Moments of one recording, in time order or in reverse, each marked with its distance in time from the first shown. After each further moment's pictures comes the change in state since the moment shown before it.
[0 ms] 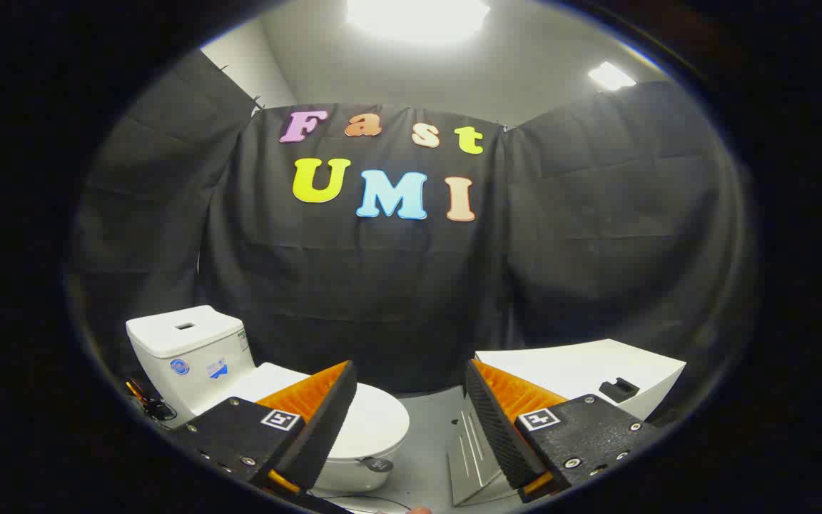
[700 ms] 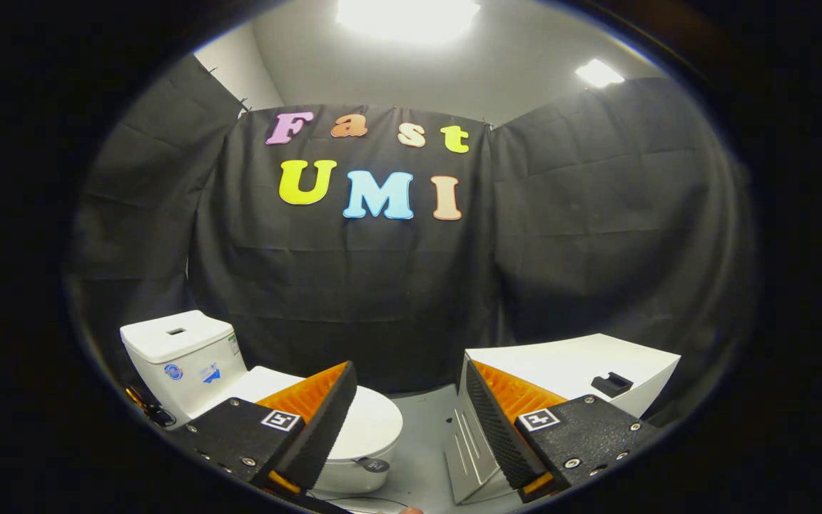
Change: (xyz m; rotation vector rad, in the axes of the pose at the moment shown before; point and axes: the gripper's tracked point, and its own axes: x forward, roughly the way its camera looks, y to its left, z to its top) arm 0.003 -0.006 -0.012 -0.004 0.029 -0.045
